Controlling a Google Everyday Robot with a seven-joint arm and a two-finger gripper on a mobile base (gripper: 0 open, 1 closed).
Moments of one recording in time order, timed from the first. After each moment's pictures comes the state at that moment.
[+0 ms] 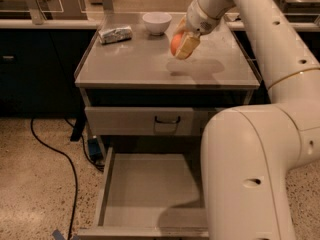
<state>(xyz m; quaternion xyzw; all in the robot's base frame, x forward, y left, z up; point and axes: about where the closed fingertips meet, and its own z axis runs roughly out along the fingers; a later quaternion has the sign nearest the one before) 0.767 -0.086 0.908 -0.71 0.65 0.03 0.29</state>
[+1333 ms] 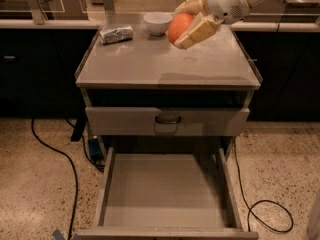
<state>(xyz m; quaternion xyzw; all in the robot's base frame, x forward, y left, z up) 0.642 -0.071 1.012 -0.69 0.57 0.15 0.42</state>
